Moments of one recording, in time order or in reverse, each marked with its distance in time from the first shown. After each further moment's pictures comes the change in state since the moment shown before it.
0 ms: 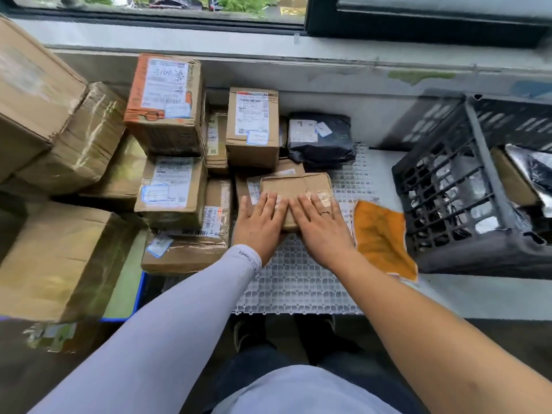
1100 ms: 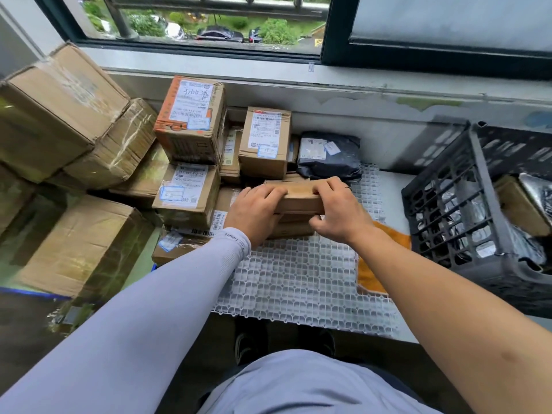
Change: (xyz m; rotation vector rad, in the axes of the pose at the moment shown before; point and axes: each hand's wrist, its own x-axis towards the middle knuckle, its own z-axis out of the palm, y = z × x) left_hand 0.000 -0.018 -0.048 -0.252 0.447 0.014; right_hand 0.014 0.051 -0.067 0.400 0.194 -0.089
